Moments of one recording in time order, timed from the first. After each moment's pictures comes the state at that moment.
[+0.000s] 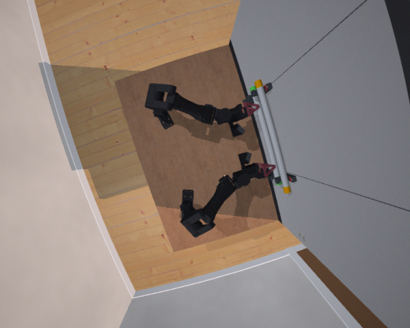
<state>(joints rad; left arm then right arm) -0.71 1.73 0.93 0.75 -0.52 1.57 0.75 1.76 0.97 0.74 0.39 -1.58</state>
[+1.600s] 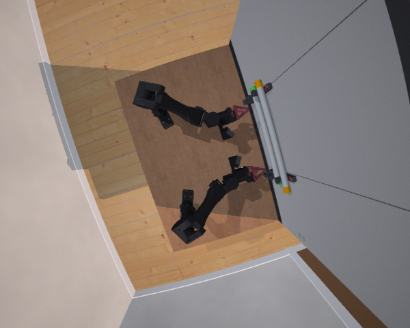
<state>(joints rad) -0.79 1.56 0.76 0.76 -0.61 1.57 0.81 1.58 0.78 0.75 0.45 -1.58</state>
